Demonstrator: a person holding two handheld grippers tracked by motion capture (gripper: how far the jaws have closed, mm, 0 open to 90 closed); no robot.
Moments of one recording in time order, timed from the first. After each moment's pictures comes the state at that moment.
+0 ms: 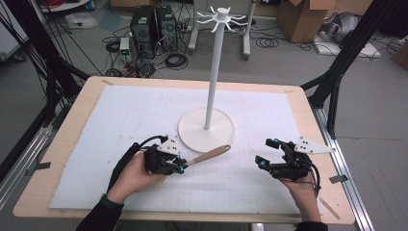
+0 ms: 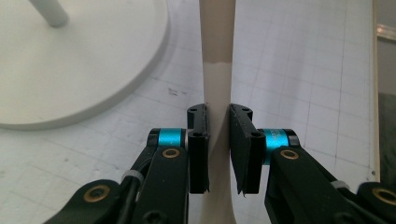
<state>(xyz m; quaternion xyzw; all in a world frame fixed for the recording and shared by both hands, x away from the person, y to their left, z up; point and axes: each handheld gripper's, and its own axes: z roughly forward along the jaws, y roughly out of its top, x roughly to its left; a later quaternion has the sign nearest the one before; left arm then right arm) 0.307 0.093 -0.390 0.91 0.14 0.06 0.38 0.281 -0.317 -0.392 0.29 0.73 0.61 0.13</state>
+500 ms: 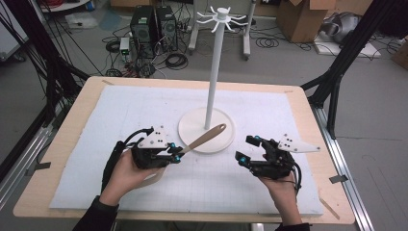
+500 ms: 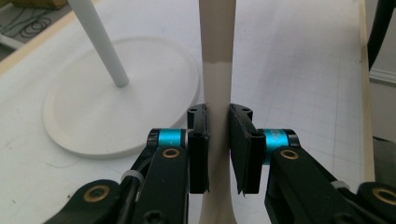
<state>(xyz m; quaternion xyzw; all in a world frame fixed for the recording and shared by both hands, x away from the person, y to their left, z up) 0.292 0.113 -0.350 0.86 0.15 0.14 0.46 0.270 -0.256 -0.366 0.29 0.70 0.65 0.11</state>
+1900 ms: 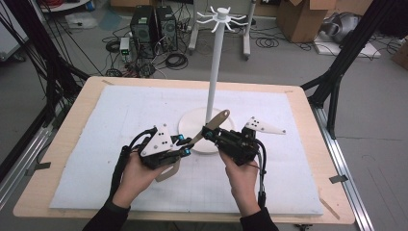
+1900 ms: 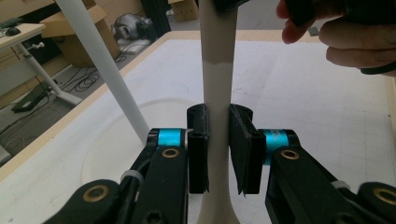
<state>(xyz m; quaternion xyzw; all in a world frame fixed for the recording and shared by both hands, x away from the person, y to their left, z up) 0.281 0.092 -0.338 0.81 0.13 0.21 0.52 0.288 -0.168 -0.334 0.35 0.63 0.69 0.02</state>
